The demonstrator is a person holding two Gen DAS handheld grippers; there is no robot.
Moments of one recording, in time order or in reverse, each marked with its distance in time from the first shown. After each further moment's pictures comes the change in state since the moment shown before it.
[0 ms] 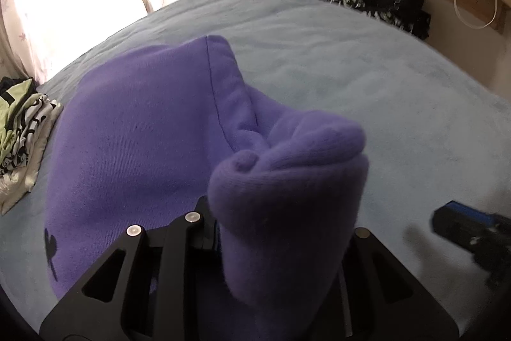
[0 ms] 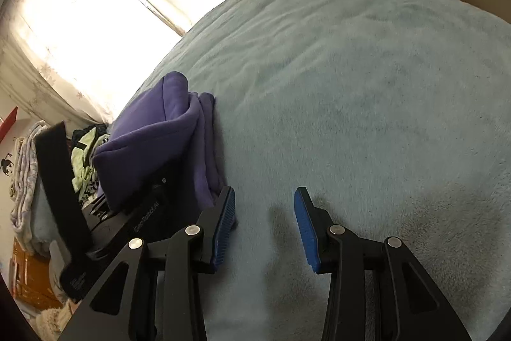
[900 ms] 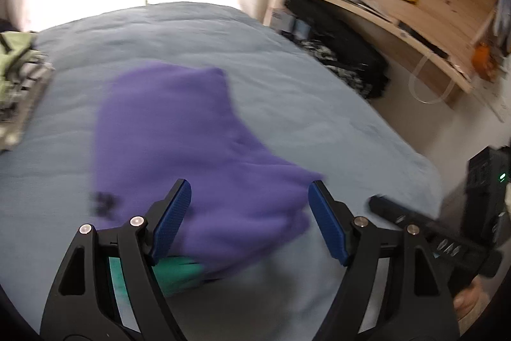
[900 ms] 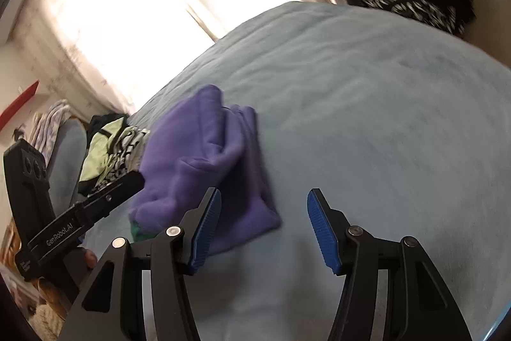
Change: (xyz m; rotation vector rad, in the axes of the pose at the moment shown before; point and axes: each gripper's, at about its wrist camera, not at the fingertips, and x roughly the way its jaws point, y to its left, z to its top) left arm -0.134 0.113 -0.005 -0.252 -0.098 -0.267; right arm -0.076 0.035 0.010 -0.168 -0.063 0.101
